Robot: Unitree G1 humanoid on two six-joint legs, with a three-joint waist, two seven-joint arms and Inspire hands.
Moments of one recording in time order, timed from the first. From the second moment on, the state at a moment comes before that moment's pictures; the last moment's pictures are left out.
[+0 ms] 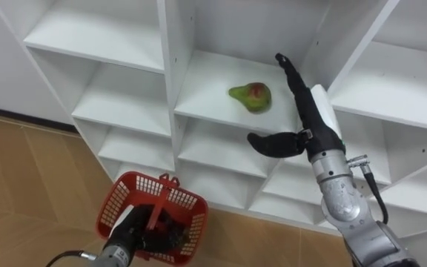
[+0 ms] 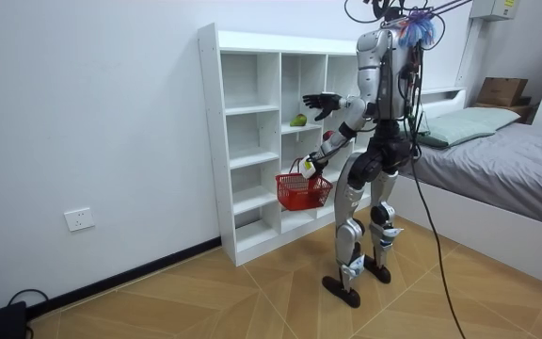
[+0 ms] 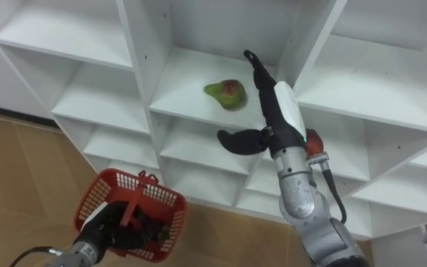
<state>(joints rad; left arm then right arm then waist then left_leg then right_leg) 0.01 0.23 -0.18 0.82 -0.03 -0.19 -0.10 -0.16 -0.32 0.30 0.35 -0.23 -0.30 -0.31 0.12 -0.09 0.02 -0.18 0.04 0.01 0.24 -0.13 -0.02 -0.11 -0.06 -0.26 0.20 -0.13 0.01</state>
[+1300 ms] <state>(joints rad) 0.01 0.21 -0.18 0.83 -0.03 -0.19 -0.09 -0.16 -0.26 0.33 0.18 -0.20 -0.30 -0.30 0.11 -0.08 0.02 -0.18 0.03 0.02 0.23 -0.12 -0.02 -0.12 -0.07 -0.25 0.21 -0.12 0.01</state>
